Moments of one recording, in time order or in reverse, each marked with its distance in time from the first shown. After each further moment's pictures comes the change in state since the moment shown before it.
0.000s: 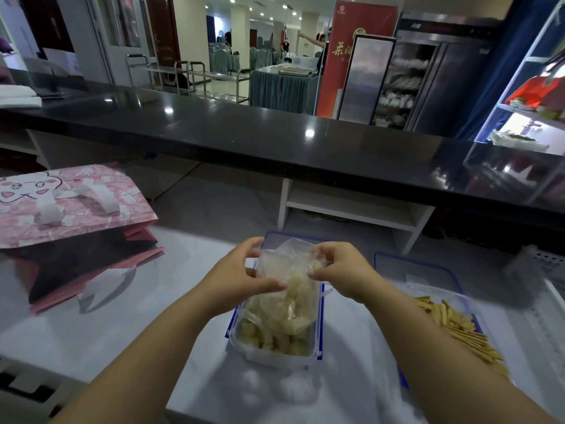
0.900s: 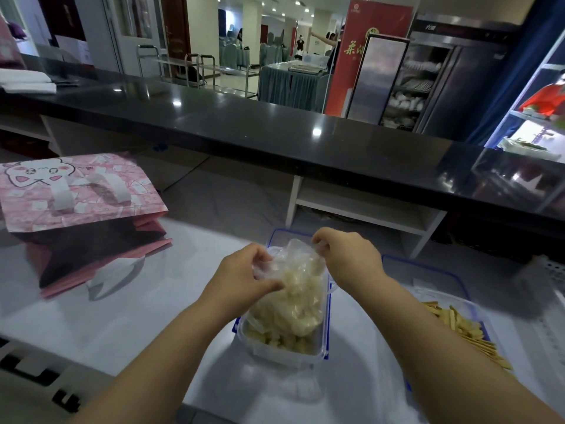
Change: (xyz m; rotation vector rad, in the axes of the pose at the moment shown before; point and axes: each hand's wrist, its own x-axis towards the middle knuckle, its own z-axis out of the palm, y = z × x) left_hand -0.009 -0.013 0.005 0.193 0.210 0.031; right_hand 0.004 -0.022 0.005 -0.686 0.244 -0.145
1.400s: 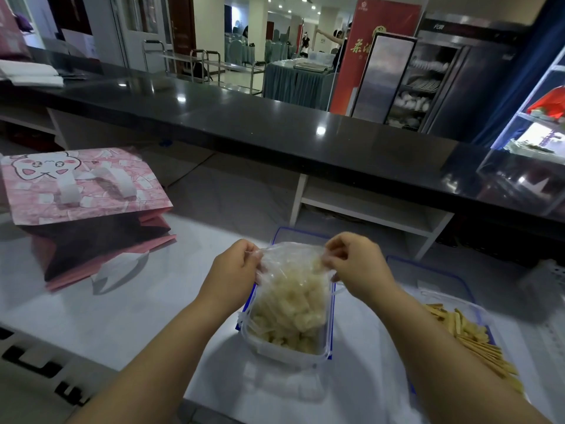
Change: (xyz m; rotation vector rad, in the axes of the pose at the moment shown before) left_hand 0.006 -0.012 -0.004 -0.122 0.137 -0.060; right_hand -0.010 0.007 0.007 0.569 -0.016 0.093
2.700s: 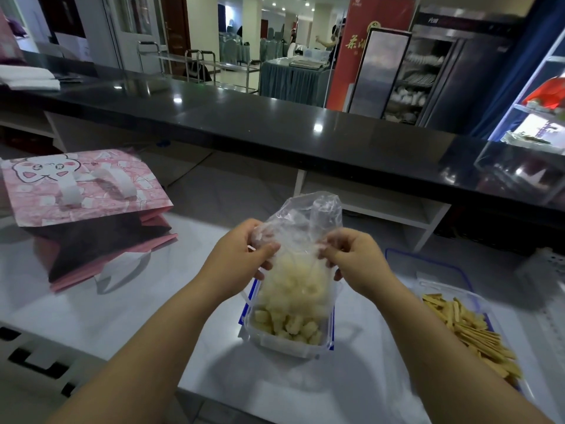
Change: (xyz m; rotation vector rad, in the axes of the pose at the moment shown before) left_hand -0.005 0.027 -0.018 -0.132 -0.150 0.106; right_hand -0.010 -0.002 0.001 0.313 -0.035 -0.017
